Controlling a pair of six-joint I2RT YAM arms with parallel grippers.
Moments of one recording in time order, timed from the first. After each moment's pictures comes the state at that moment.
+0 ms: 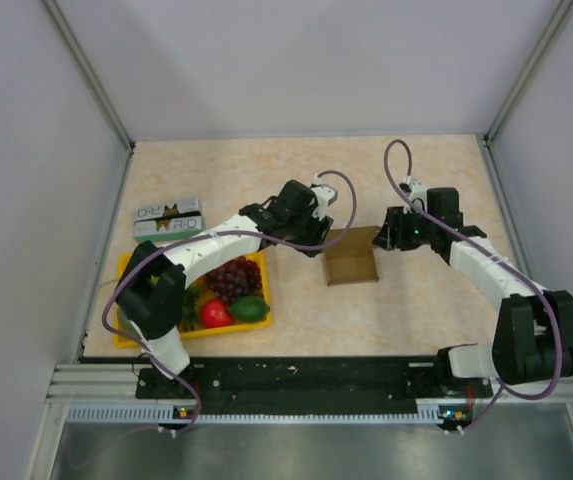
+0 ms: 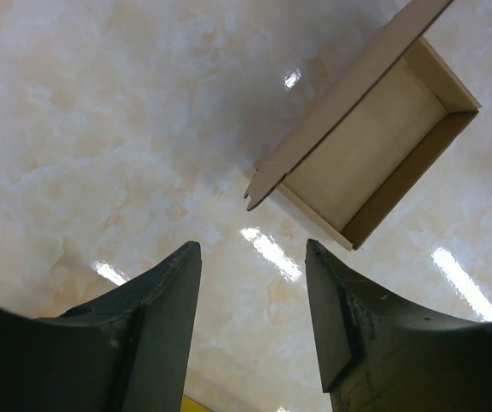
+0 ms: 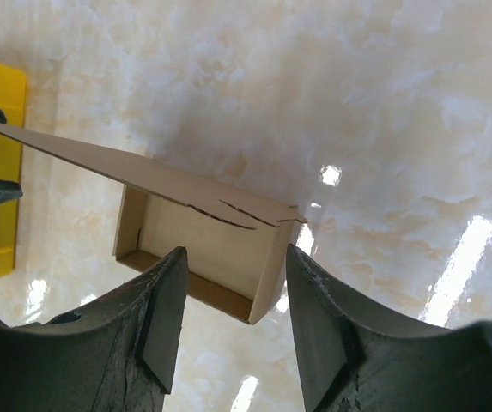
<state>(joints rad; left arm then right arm) -0.75 1.72 1.31 -0.42 0.10 -0.11 0.13 1.32 0.81 -0.26 -0.46 0.15</state>
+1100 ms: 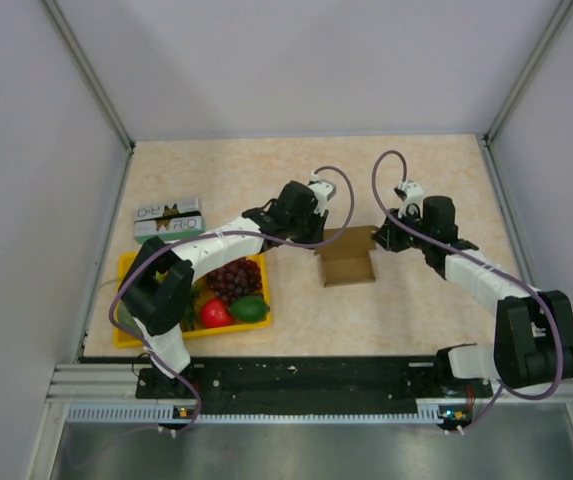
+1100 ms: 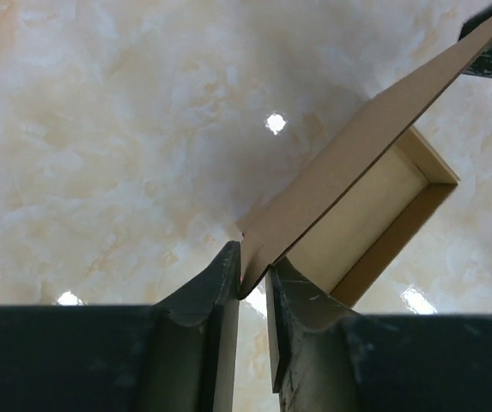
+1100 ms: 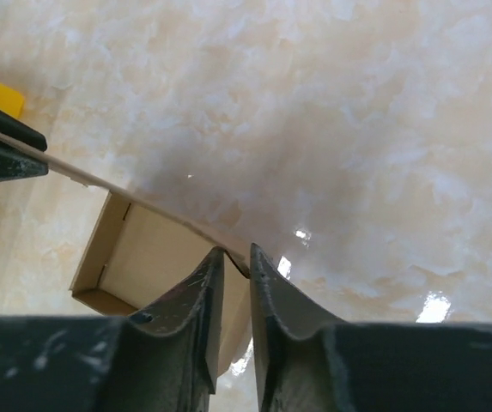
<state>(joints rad) -0.73 1.77 1.27 -0.23 0.13 -0.18 0.16 1.33 0.68 0.06 -0.47 0.08</state>
